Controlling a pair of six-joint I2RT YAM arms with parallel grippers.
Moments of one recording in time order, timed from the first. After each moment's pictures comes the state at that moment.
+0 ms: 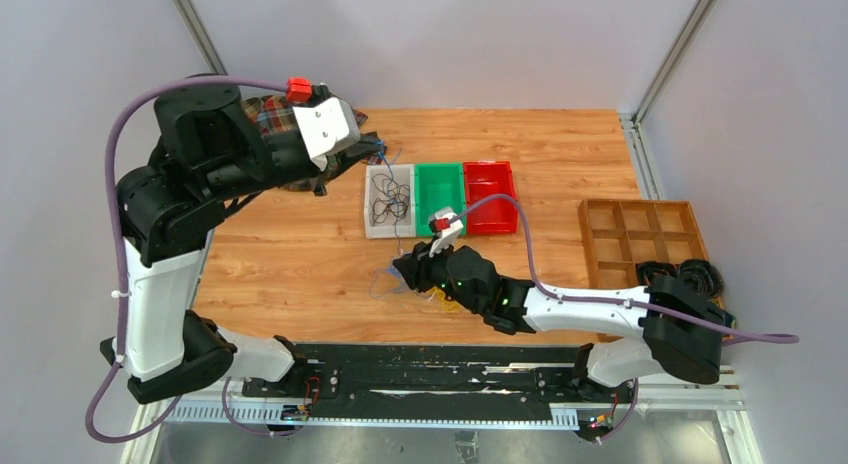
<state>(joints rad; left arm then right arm) -0.70 1.32 2.25 -1.12 0.43 0.49 1.18 1.35 0.72 0.45 0.33 0.45</state>
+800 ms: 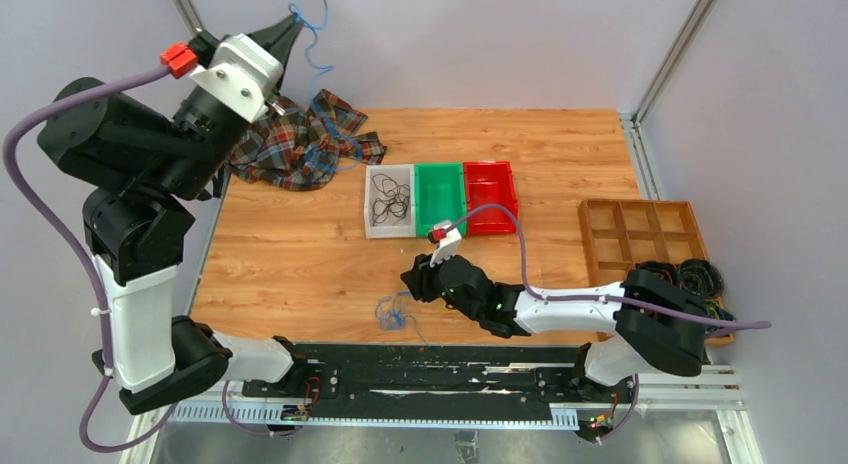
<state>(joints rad) -0.70 1.30 2.31 -0.65 0.01 0.68 1.17 1.44 0.64 0.46 0.35 0.51</state>
